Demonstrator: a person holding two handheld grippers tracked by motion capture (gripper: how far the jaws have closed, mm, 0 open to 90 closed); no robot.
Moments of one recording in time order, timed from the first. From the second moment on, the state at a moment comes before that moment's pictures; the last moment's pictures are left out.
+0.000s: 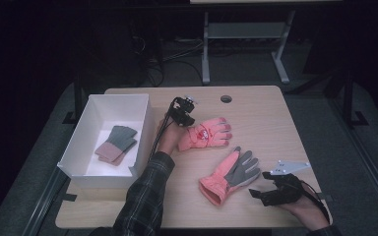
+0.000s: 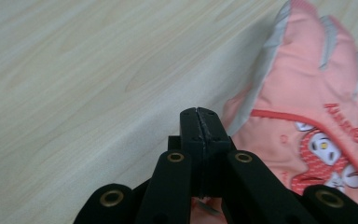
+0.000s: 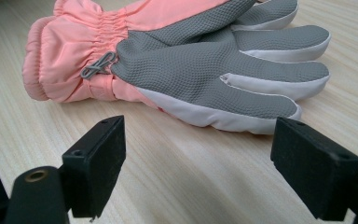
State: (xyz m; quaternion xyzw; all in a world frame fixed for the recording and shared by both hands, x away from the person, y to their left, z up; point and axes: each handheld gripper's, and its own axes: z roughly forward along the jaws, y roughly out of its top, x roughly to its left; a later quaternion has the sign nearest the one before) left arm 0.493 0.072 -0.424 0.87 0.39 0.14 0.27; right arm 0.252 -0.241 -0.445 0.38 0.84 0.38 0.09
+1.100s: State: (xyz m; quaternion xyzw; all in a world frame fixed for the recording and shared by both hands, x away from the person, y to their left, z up) left arm 0.424 0.092 -0.407 0.87 0.36 0.07 0.32; right arm 0.253 -0.240 -0.446 0.38 0.84 0.38 0.09
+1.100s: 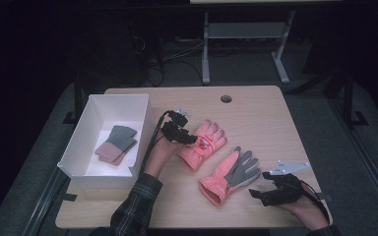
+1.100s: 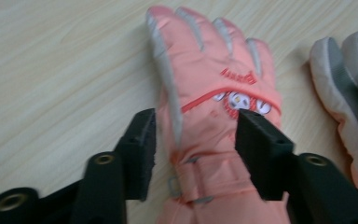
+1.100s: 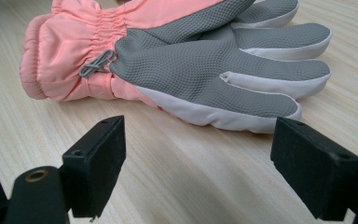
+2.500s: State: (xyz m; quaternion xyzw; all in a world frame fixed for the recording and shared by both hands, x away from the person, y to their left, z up) left arm 0.428 0.079 -0.391 0.89 0.33 0.02 0.32; right arm 0.252 -0.240 -0.446 0.38 0.84 0.38 0.09
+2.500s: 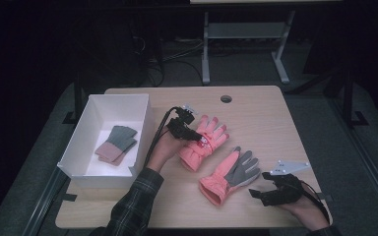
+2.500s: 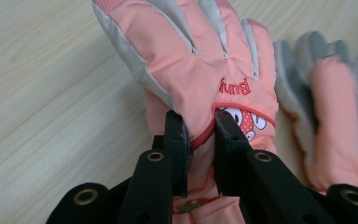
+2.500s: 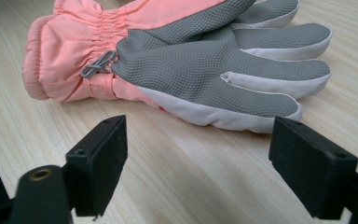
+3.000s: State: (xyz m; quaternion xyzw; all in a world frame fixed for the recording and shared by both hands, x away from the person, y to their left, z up) left arm 0.395 0.061 -0.349 0.89 0.30 -0.01 0.34; right arm 0.250 -0.242 -0.443 0.39 0.83 0.39 0.10
